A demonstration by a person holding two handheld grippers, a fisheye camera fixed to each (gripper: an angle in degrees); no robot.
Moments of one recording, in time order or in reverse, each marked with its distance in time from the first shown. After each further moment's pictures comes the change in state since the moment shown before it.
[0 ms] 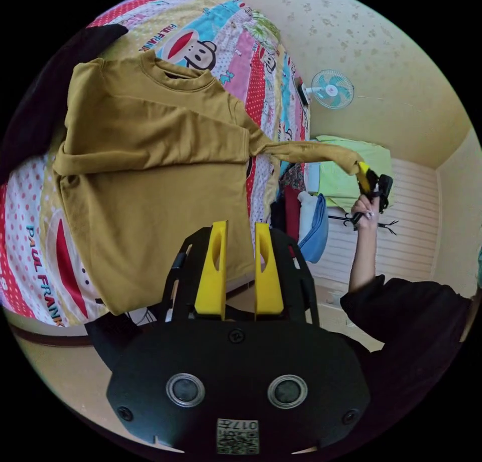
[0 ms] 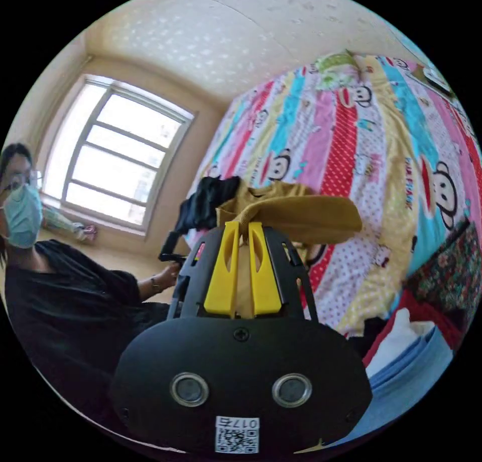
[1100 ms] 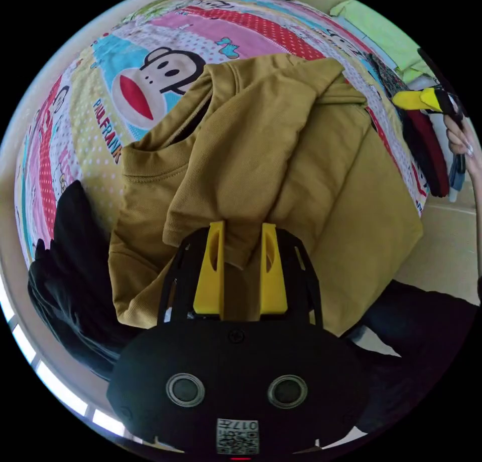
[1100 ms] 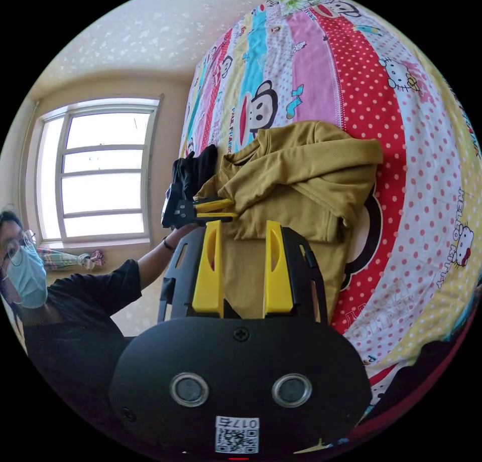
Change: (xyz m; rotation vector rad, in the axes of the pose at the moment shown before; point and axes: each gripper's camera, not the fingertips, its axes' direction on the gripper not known) left arm -0.072 -0.214 -0.004 -0.333 -0.865 0.568; right arm 0.159 0.006 0.189 -0.126 0.044 0.367
